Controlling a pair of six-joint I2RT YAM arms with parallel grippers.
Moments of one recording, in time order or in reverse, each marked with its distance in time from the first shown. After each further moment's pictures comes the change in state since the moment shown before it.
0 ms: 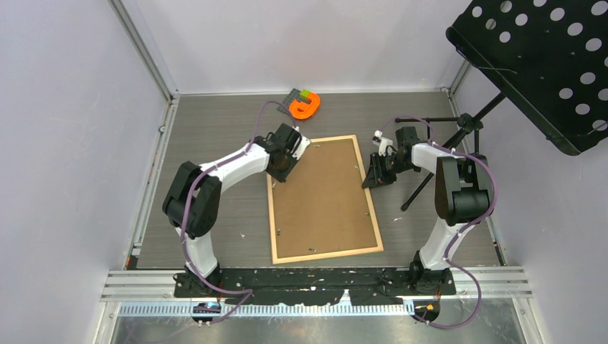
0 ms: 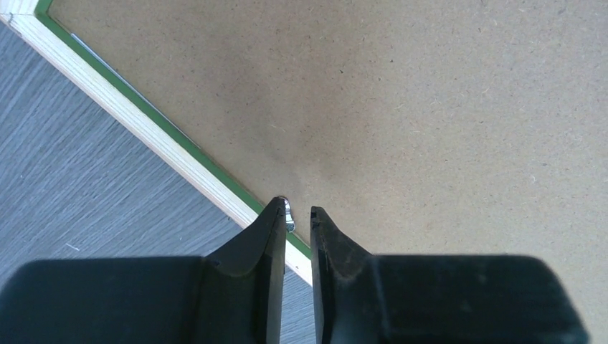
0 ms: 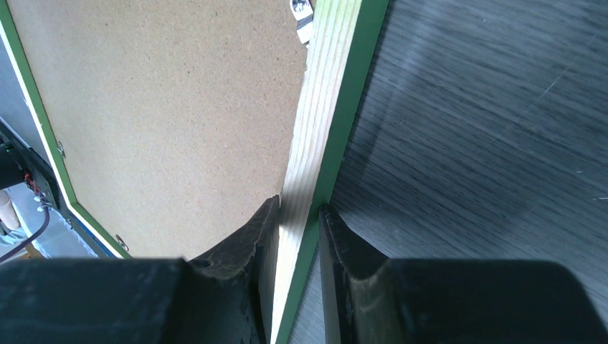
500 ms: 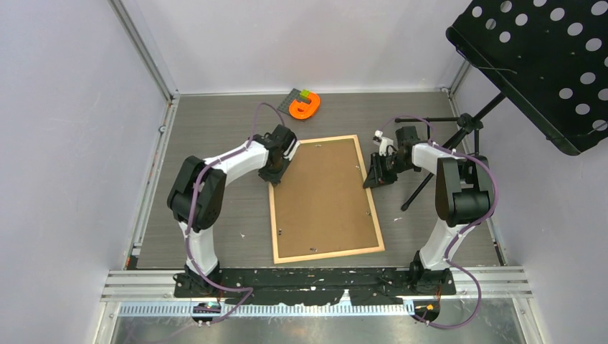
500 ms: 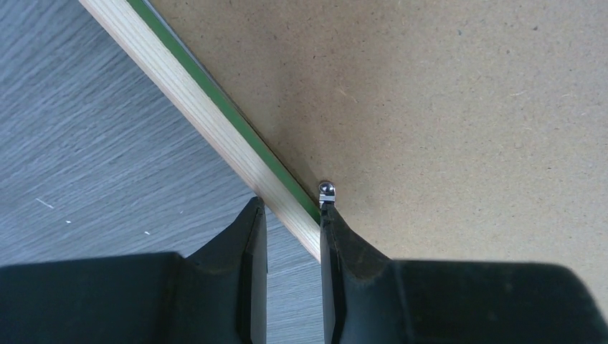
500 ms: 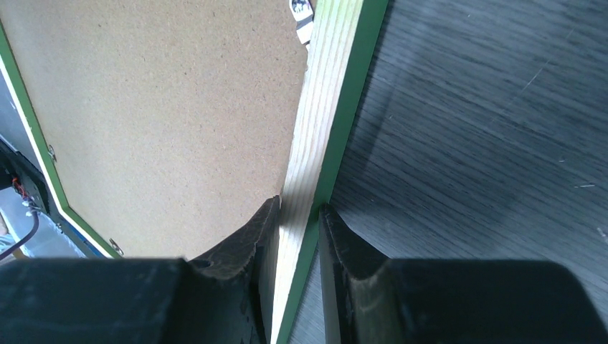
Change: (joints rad) left arm 0.047 0.072 0.021 -0.081 -0.028 -0.108; right arm 0.002 -0.011 -0.001 -0.003 0.028 0.000
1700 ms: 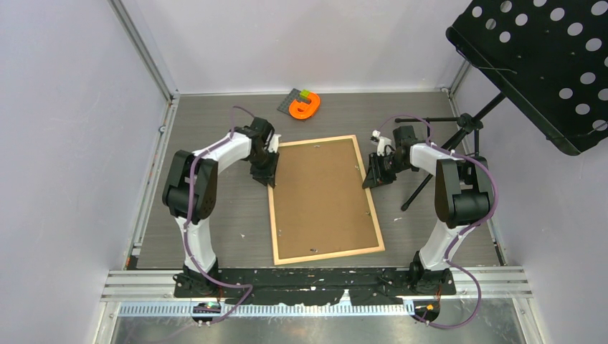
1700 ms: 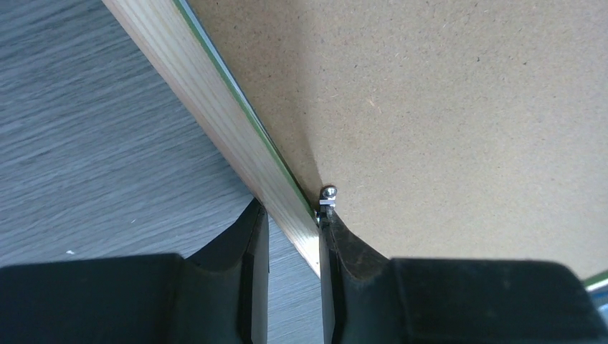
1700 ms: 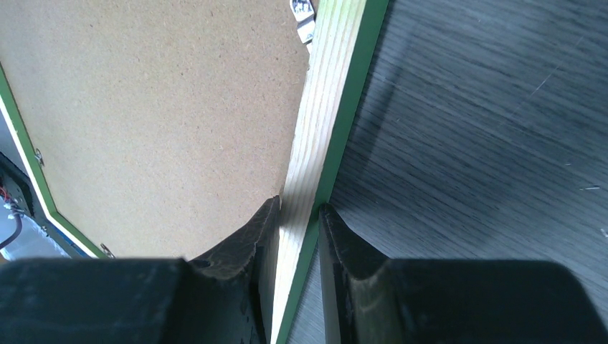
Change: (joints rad) left arm 0.190 0.044 0.021 -0.045 0.352 -0.125; right arm 0.021 -0.013 0.000 0.000 0.035 0.000
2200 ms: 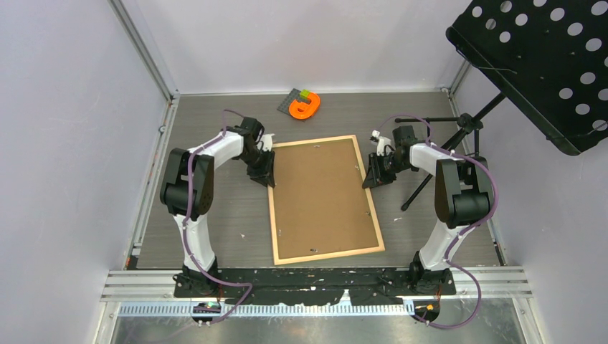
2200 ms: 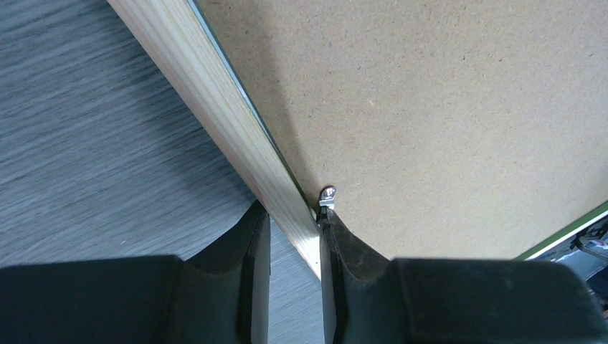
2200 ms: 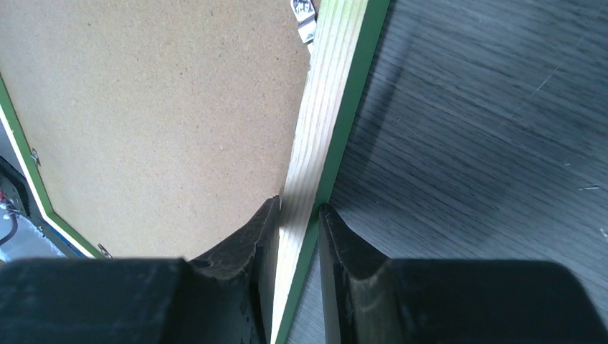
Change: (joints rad) left arm 0.072 0.017 -0.008 0.010 0.152 0.018; right arm 0.002 -0.002 0.000 0.000 0.009 -0.006
